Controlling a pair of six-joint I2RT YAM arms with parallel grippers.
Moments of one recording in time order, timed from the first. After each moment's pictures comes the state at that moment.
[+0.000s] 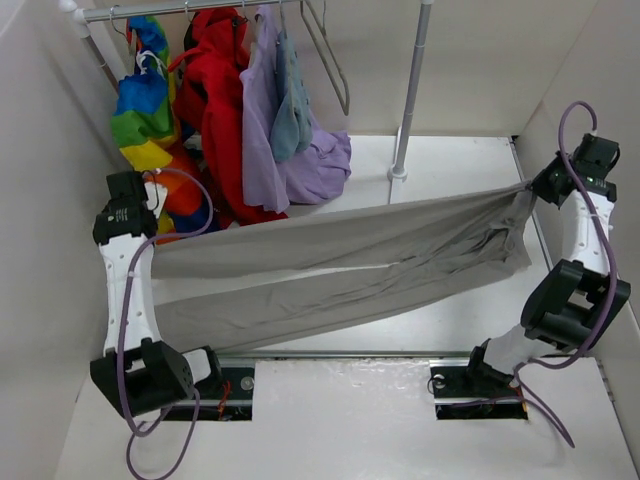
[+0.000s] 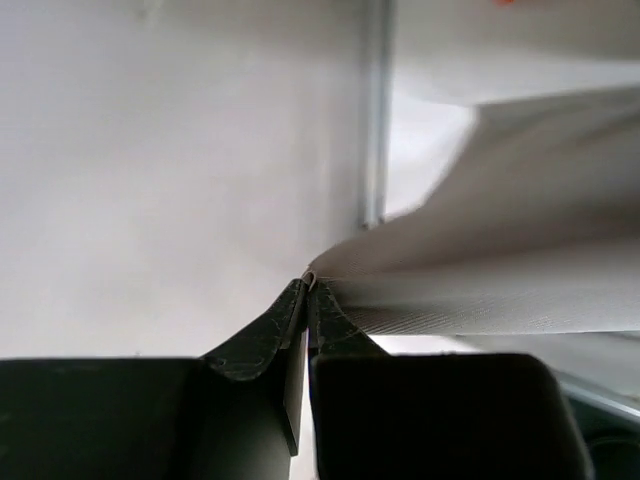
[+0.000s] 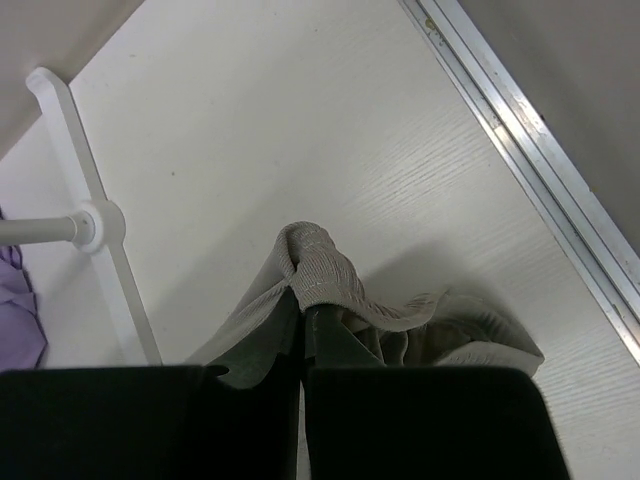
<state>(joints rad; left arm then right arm) 0.27 1.21 1.22 -0.98 -0.38 0.55 -0.45 1.55 1.40 -0.53 -0.14 0.33</state>
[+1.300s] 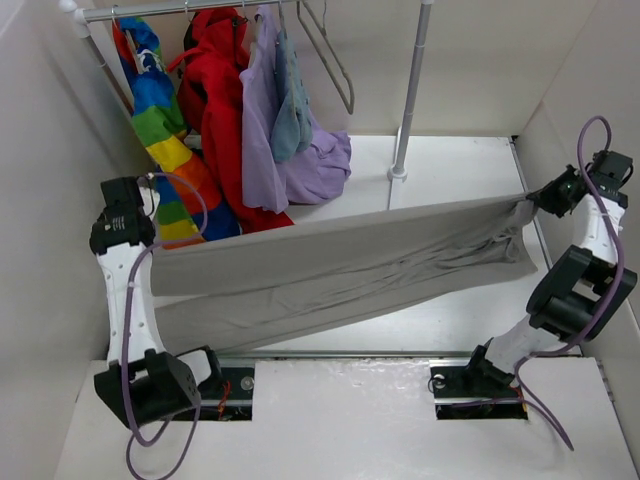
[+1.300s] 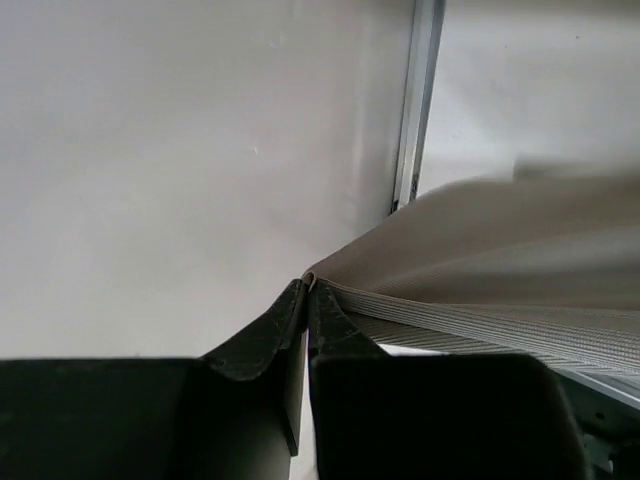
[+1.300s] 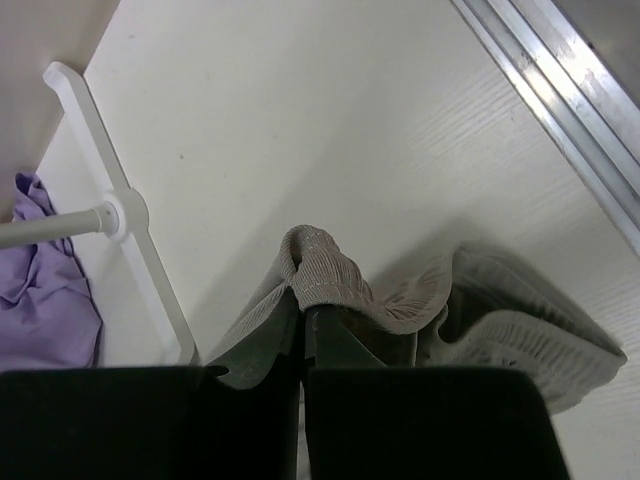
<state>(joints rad) 0.32 1.15 1.20 -0.99 -0.46 0.58 -0.58 1.64 1.39 -0.52 -0.36 0.42</state>
